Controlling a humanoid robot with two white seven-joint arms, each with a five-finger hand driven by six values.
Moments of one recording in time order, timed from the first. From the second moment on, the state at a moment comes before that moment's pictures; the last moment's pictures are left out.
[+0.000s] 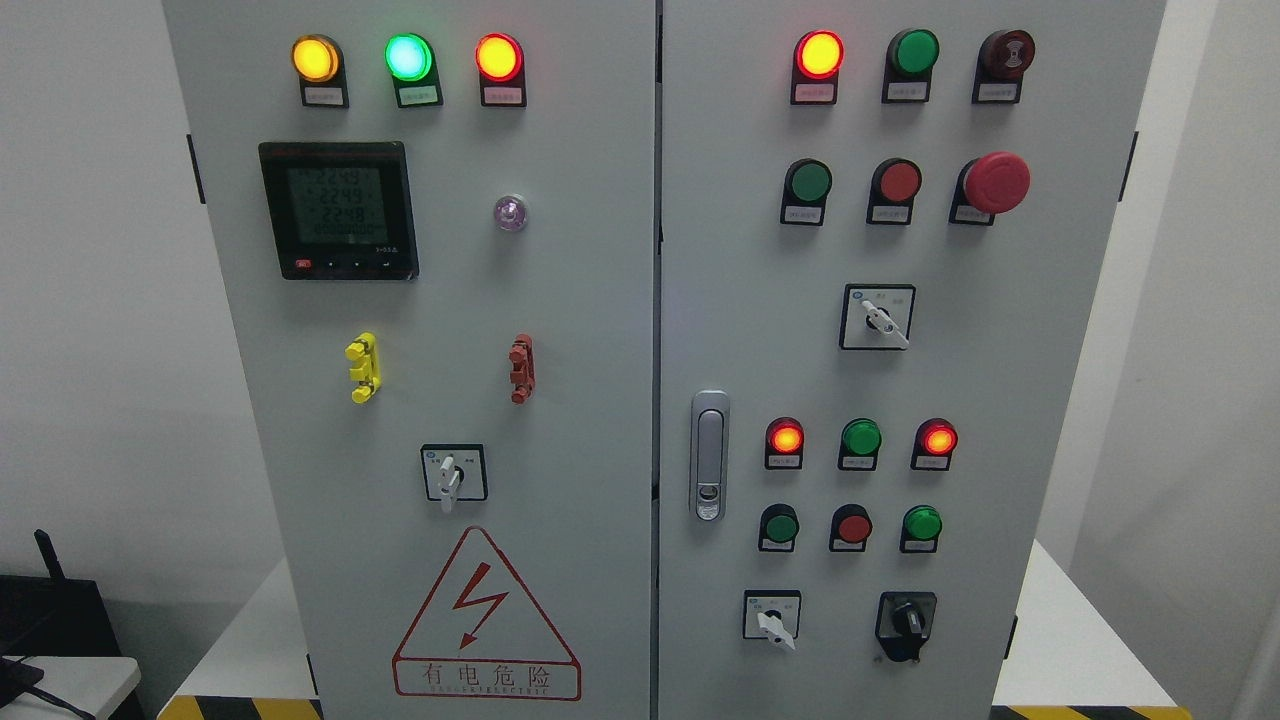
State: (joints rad) left arm 0.16 0.00 0.12 -0.11 0.00 -0.22 -0.14; right arm 0.12 0.12 0.00 -0.11 0.00 0.01 -0.06
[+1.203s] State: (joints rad) left arm 0.20 0.00 0.21 -0.25 -0.02 -0.21 -0.04; right arm 0.12 0.12 0.00 -0.11 0.00 0.01 -0.06
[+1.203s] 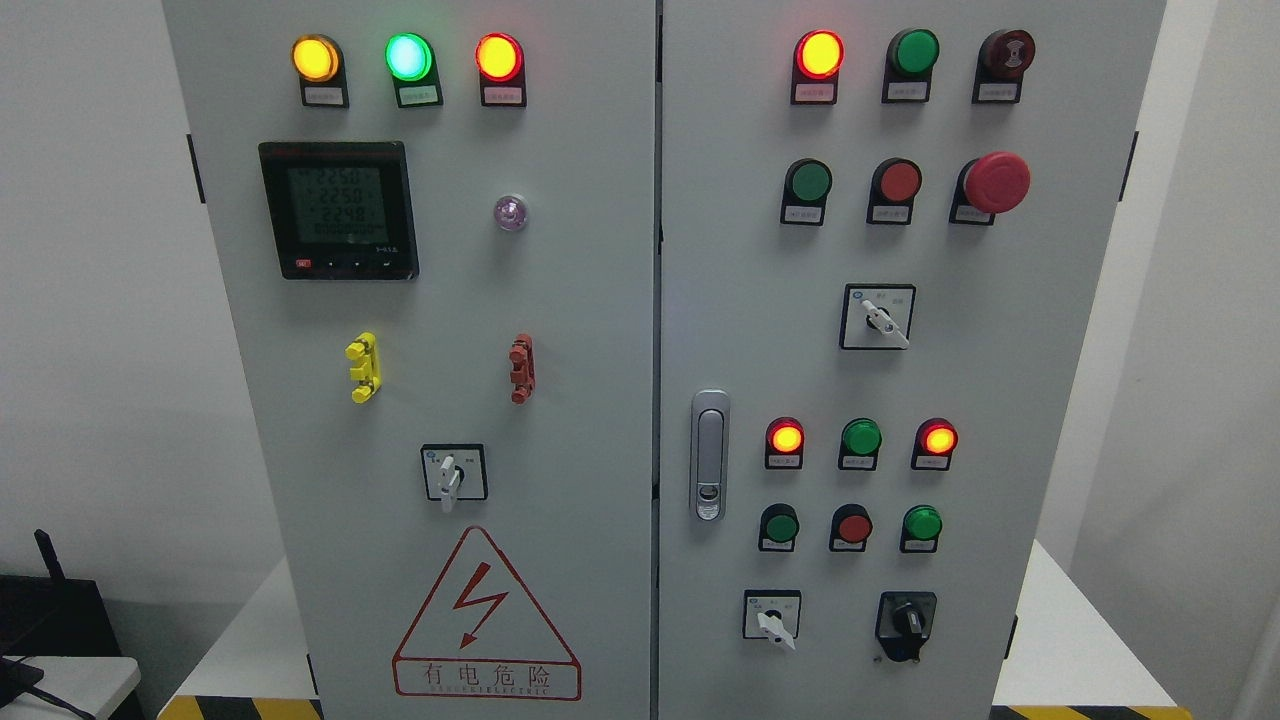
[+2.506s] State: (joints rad) left arm 0.33 0.03 0.62 -1.10 0.00 -0.32 -0.09; right arm 0.12 0.12 0.00 -0.11 0.00 0.01 -0.06
